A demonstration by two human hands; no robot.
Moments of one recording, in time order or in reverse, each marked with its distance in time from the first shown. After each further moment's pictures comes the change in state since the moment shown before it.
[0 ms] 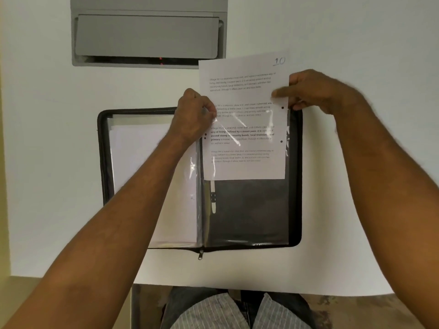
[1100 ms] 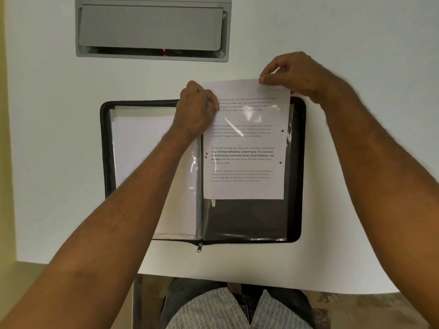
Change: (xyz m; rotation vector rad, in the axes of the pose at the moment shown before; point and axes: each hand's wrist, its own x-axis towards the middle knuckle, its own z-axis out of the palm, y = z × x) left_hand -0.004 -0.001 0.008 0.066 0.041 0.041; right_hand 0.011 -0.013 0.013 -0.133 0.013 -0.267
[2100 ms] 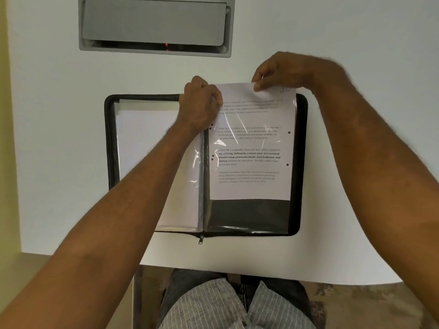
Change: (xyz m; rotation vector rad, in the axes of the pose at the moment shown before) left_hand -0.002 0.005 -0.001 0.091 0.000 -0.006; right_hand 0.017 -0.024 0.004 -0.332 -0.319 0.000
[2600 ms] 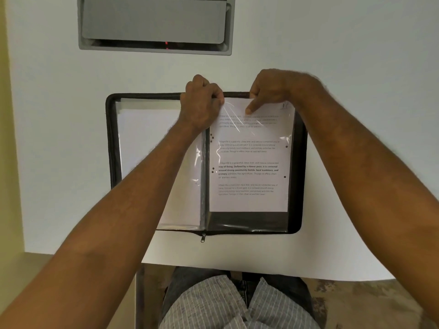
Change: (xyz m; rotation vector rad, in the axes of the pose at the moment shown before) left_hand 0.000 -0.001 0.003 -0.014 0.005 0.001; right_hand 0.006 -0.023 0.035 -0.250 -0.082 0.172
